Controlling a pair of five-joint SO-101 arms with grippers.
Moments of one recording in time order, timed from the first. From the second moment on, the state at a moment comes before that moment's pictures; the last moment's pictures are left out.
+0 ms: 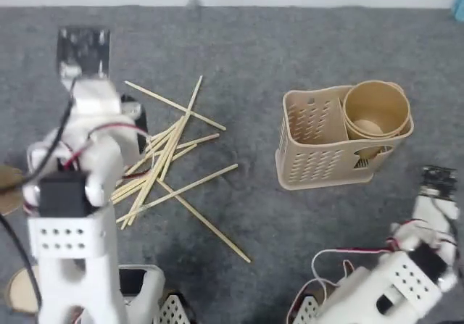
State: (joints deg) left arm -7.3 -48.9 29.3 72.2 5.1; right arm 47.7 -67.0 75.0 58.5 35.1
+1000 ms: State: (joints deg) left arm -6.5 -75.6 85.9 44.6 5.2; right arm 30.2 -6.9 -41.3 100.7 13.3
